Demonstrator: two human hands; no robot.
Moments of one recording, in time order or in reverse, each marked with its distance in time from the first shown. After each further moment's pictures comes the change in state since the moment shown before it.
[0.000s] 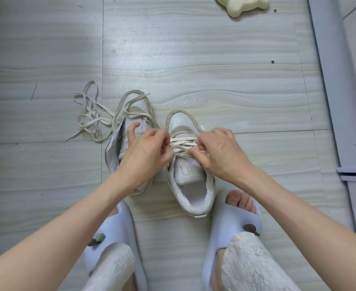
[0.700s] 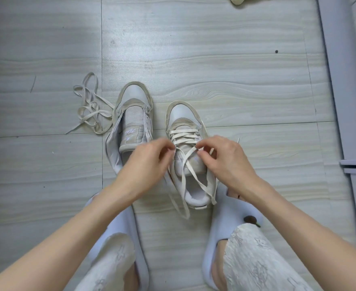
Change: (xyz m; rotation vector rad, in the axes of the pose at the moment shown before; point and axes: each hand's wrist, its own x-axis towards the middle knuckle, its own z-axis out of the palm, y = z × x) left_hand -0.023 0.030 -0.026 -0.286 -0.238 -0.299; right_hand -0.026 -0.018 -0.009 0.341 -0.109 0.353
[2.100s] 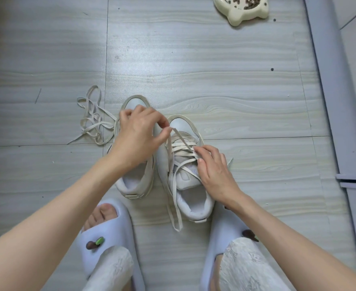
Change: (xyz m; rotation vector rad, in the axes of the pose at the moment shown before) left_hand 0.058 -0.012 -0.026 0.190 0.319 0.286; right_hand 0.009 0.026 0.040 0.032 -0.031 0.020
